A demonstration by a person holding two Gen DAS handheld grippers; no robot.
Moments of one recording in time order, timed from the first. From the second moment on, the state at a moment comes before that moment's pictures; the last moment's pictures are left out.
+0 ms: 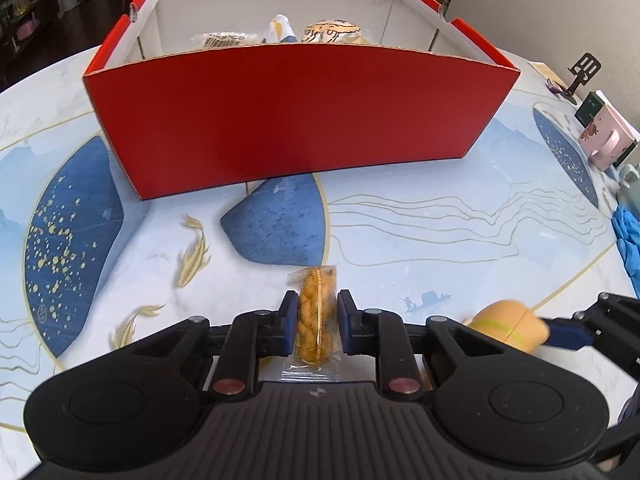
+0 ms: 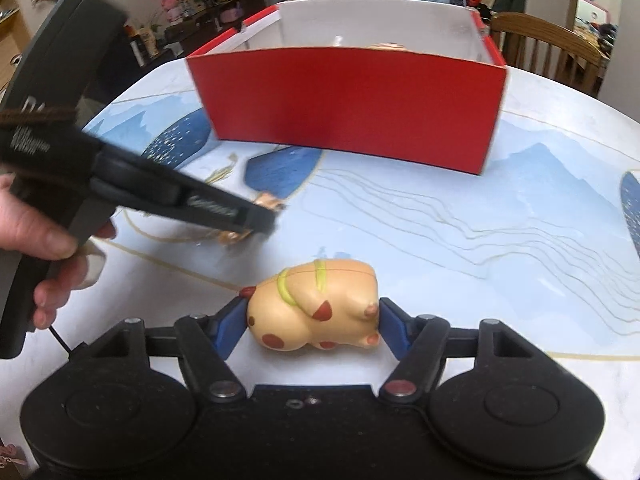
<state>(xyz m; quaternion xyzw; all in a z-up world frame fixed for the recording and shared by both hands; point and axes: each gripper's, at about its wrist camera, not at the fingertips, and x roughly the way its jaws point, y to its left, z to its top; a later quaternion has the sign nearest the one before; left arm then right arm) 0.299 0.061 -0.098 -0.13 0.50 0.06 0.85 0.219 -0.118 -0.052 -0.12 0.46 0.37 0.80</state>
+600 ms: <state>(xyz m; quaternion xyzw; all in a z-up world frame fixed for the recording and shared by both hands) 0.263 0.076 -0.043 -0.17 0.45 0.04 0.88 0.264 -0.122 -0.001 -0.10 0.42 0.35 0.83</state>
